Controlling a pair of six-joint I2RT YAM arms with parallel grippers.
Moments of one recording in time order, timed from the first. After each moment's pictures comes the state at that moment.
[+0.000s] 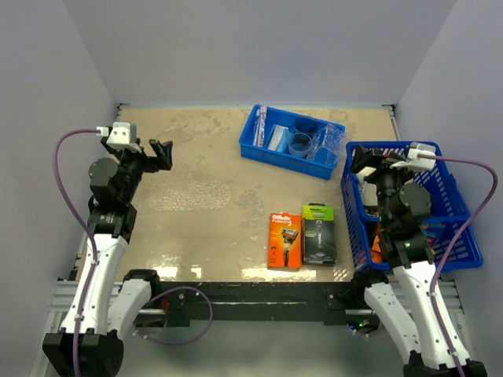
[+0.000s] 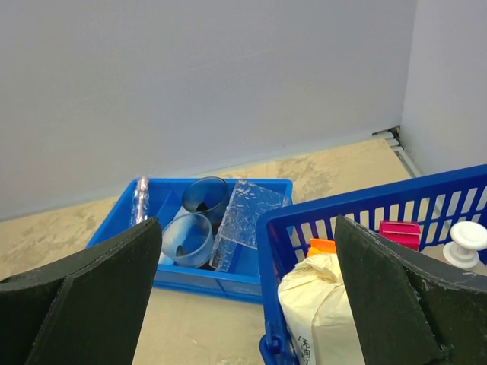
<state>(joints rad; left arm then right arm) -0.01 0.80 0.79 0.04 0.15 -0.13 0.17 0.60 0.74 -0.02 0.27 0.22</state>
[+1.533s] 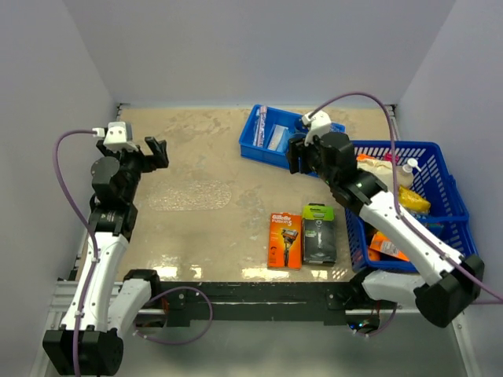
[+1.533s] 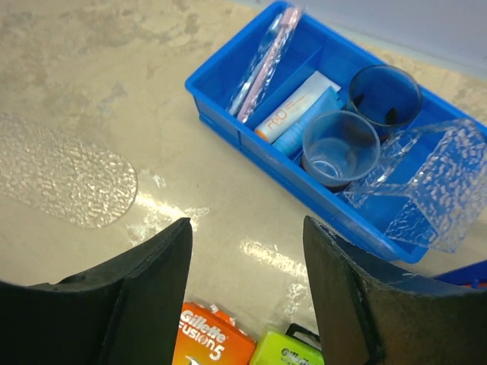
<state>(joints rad) -0.01 0.81 0.78 0.02 0.02 -0.16 0.57 1.15 1.09 -0.26 0.17 0.09</state>
